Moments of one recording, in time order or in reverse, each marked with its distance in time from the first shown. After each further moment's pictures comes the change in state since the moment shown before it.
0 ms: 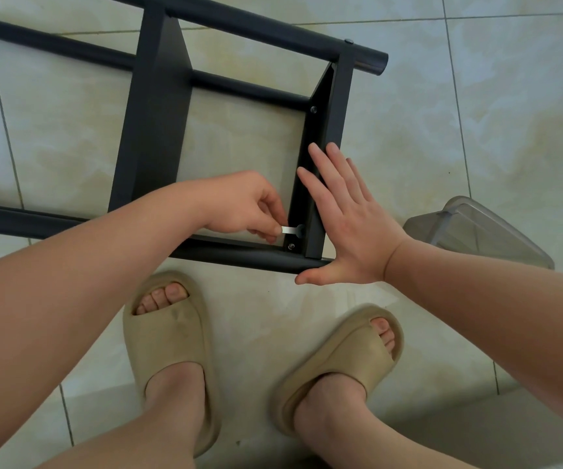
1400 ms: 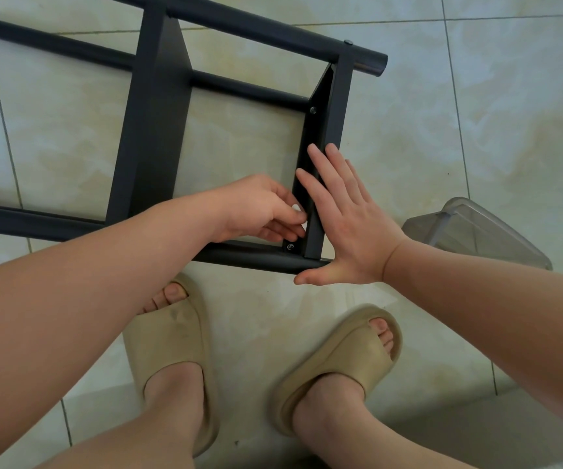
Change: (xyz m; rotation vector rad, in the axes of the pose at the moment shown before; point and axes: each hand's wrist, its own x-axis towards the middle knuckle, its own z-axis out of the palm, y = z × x) left_hand 0.008 0.012 0.022 -0.623 0.057 -0.106; right_hand 0.001 0.001 0.000 0.014 0.007 -0.009
